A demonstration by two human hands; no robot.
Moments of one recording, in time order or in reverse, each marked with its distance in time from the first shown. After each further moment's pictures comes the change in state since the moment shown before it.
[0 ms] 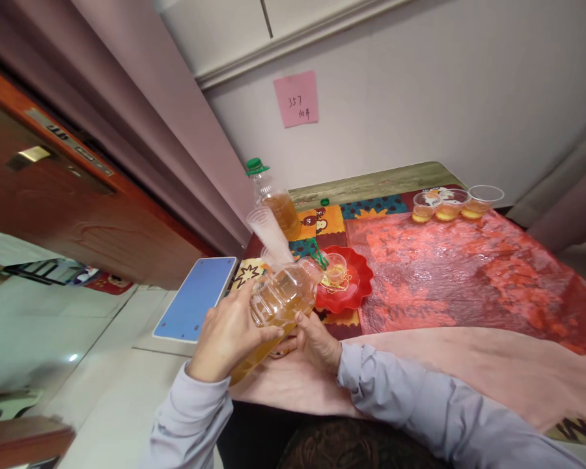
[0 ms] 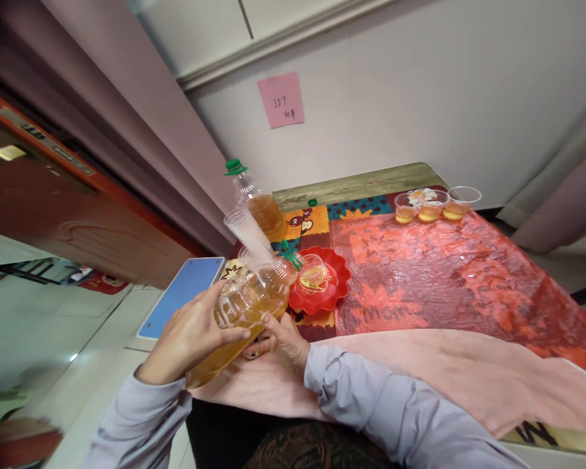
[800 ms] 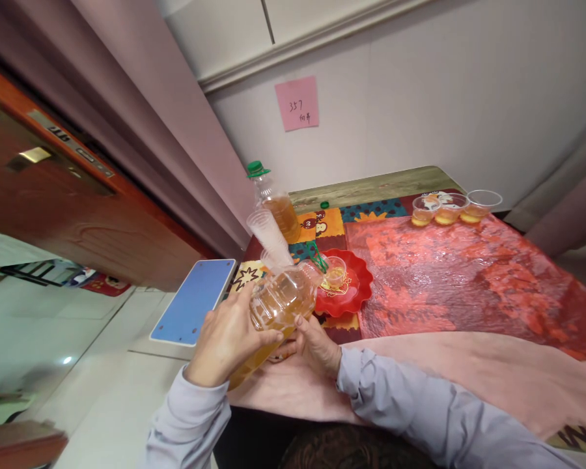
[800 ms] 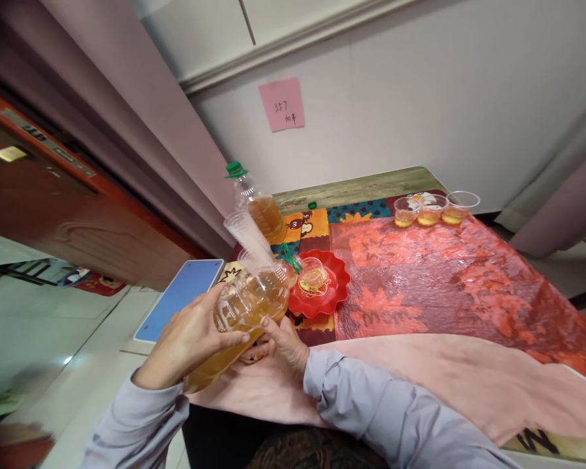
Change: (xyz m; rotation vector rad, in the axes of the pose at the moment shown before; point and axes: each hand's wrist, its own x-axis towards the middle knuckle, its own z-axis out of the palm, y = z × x) left_hand 0.002 -0.003 0.002 -0.014 -0.010 -0.010; right_hand 0.000 0.000 0.000 0.024 0.008 0.012
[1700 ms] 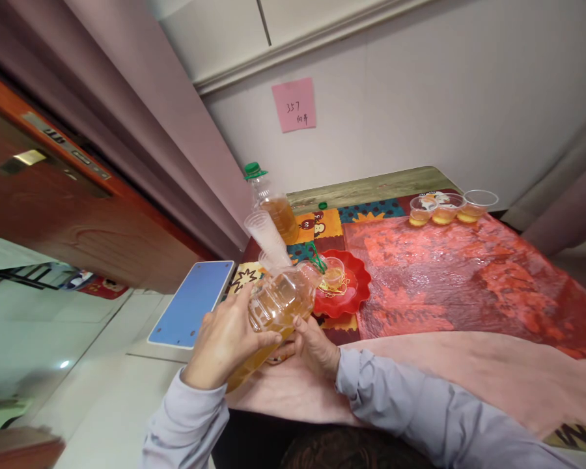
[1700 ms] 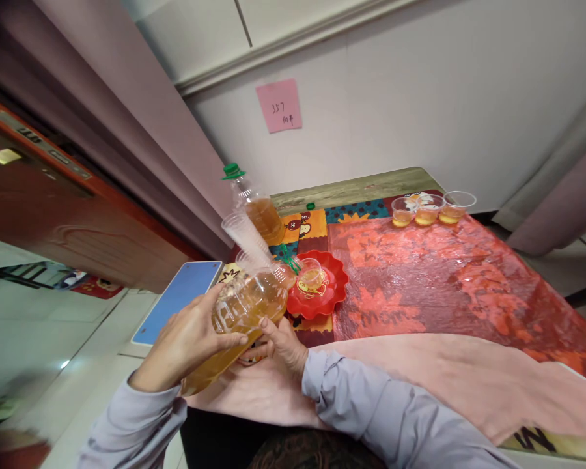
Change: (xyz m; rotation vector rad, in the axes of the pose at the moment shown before) left_hand 0.000 0.004 -0.002 0.017 -0.002 -0.006; right_hand 0.001 0.002 -0.003 -0.009 -0.012 -0.024
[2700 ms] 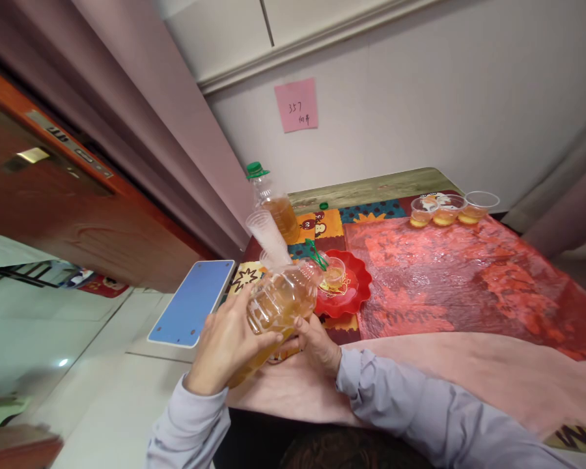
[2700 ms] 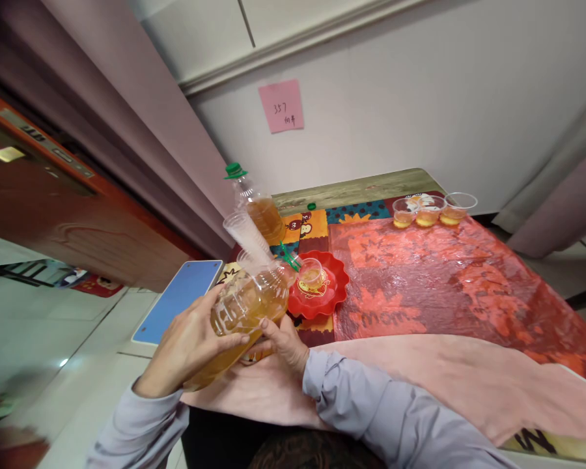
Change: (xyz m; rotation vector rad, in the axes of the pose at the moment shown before) left_hand 0.002 -0.029 0.030 -0.117 0.254 0.189; right_hand 0.002 -0.002 -0.004 -0.090 0.054 -0.034
